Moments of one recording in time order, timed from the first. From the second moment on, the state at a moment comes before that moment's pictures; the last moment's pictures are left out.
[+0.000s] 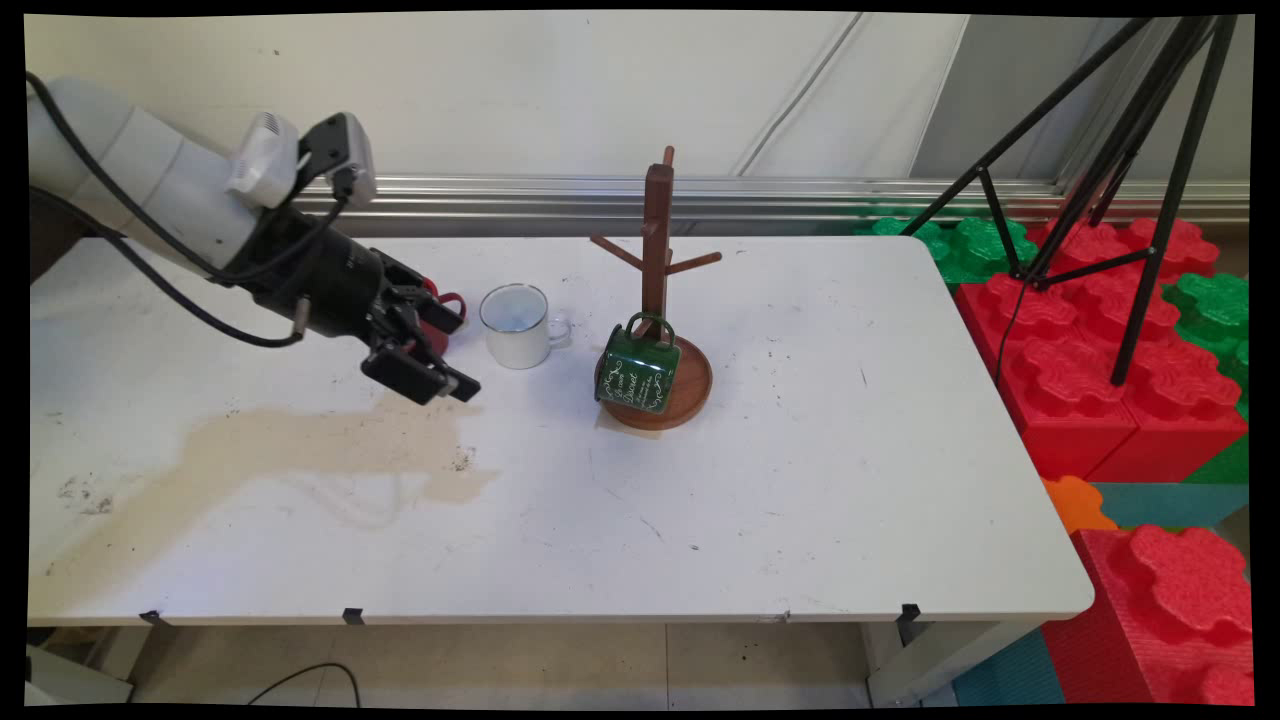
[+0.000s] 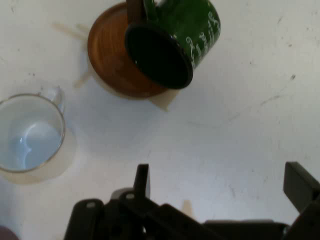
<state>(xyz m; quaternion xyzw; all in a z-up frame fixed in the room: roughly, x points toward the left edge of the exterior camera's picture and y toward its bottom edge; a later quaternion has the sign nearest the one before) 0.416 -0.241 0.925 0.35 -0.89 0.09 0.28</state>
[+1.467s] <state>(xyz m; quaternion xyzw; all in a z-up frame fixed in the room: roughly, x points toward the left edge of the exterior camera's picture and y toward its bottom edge) 0.362 -0.292 0.866 0.34 -0.88 0.11 0.32</state>
